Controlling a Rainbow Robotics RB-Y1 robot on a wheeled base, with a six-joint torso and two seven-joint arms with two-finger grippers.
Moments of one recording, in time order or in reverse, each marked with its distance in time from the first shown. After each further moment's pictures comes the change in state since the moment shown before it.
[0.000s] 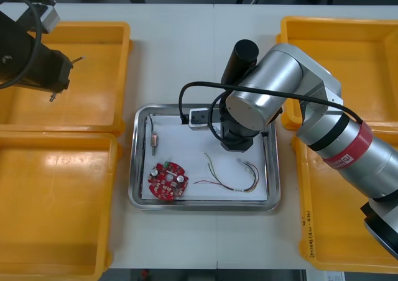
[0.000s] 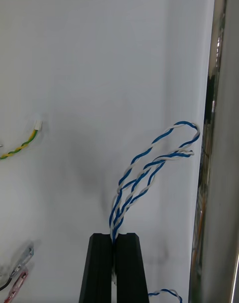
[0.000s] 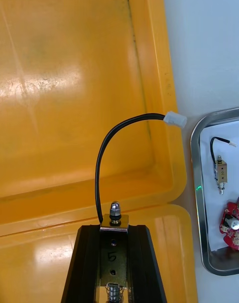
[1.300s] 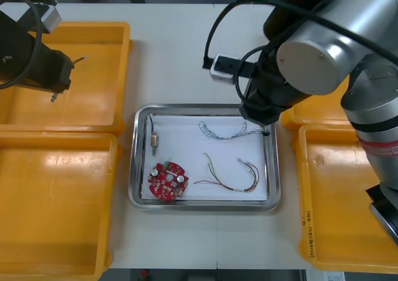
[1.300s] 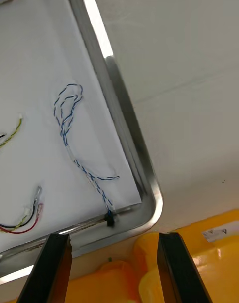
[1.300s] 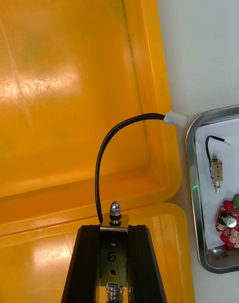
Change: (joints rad) right arm 0.010 -0.014 -0.300 -0.352 -0.008 0.329 -0.273; left arm 0.000 0.000 0.000 -0.008 0.015 0.000 0.007
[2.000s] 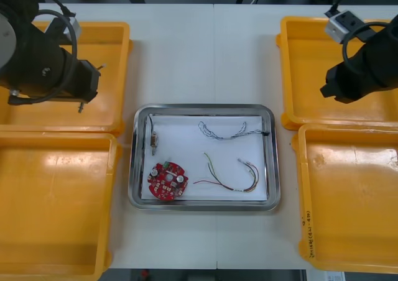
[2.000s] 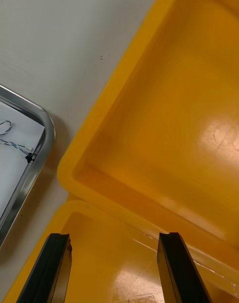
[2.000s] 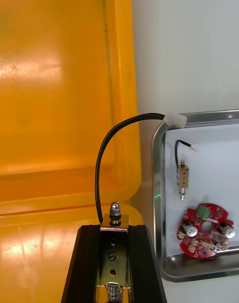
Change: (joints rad) right arm 0.157 -0.248 -0.368 -0.028 -0.155 0.002 -0.391; left arm 0.000 -0.048 -0.125 -0.094 -0.047 0.000 0.281
